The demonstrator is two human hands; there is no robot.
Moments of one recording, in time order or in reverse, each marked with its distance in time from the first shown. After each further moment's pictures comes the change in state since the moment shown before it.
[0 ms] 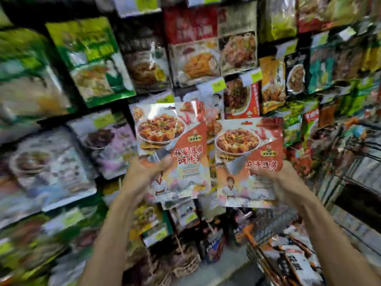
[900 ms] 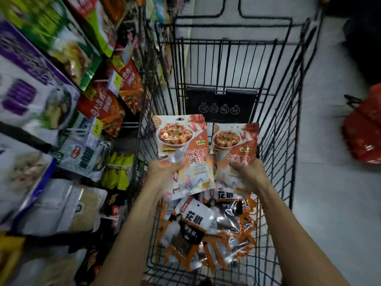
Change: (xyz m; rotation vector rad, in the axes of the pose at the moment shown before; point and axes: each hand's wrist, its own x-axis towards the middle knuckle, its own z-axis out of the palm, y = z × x) left_hand 0.068 -0.301 0.571 0.238 -0.954 -0.585; right_hand -0.033 0.297 -0.384 -0.005 1.236 0.547
